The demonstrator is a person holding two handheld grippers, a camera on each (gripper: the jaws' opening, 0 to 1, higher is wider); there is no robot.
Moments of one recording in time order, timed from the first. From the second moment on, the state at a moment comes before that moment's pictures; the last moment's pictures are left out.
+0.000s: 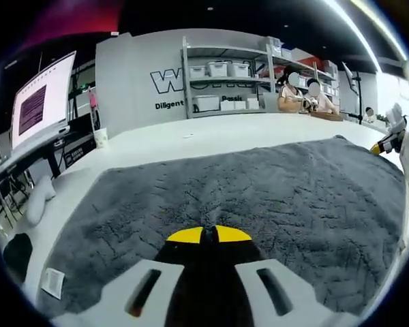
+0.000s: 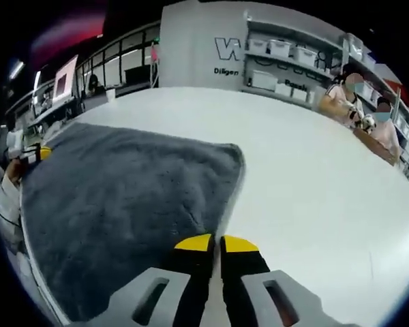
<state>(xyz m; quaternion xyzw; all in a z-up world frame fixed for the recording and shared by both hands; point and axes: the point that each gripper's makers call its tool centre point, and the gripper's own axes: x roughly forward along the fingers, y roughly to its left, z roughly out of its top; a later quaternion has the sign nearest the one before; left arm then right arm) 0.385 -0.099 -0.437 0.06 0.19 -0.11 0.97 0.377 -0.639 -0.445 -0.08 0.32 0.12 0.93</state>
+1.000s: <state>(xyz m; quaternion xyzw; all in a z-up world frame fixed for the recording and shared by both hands) 0.373 -0.094 -0.436 0.08 0.20 -0.09 0.97 0.379 -0.649 -0.444 -0.14 0.33 0.10 0.93</state>
